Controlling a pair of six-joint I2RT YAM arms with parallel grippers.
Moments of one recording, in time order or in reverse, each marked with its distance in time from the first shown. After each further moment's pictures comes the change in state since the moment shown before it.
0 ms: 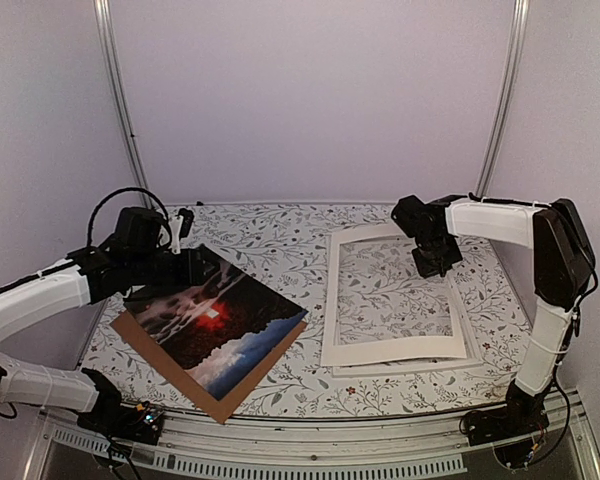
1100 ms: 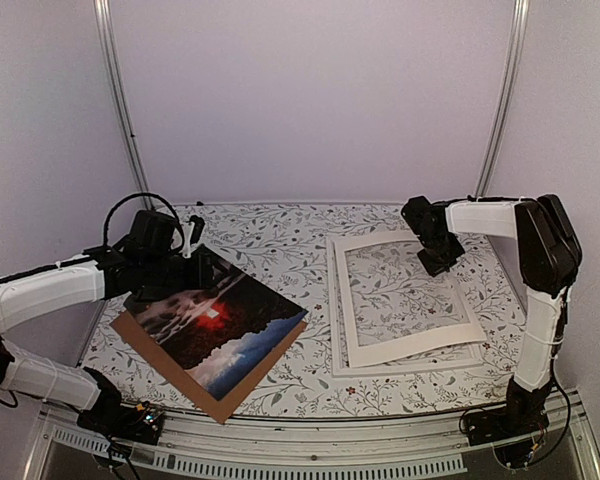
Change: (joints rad) left arm -0.004 0.111 0.000 0.050 0.022 -0.004; right arm -0.121 0.121 0.033 0.135 0.010 -0.321
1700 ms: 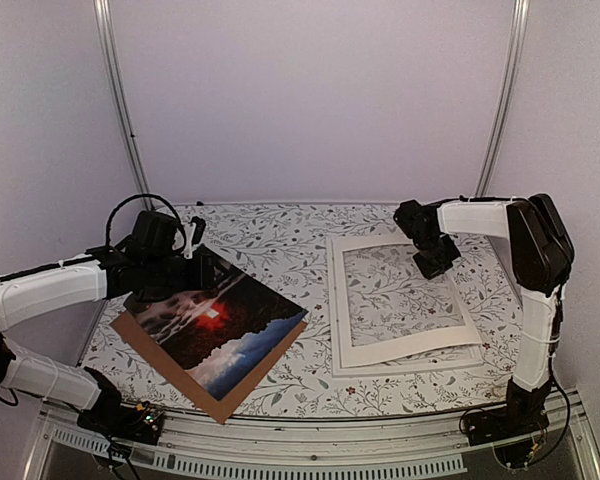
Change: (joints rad) left arm -0.004 0.017 0.000 0.007 0.001 -0.007; right arm 0.034 0.043 0.048 -0.089 0.015 0.087
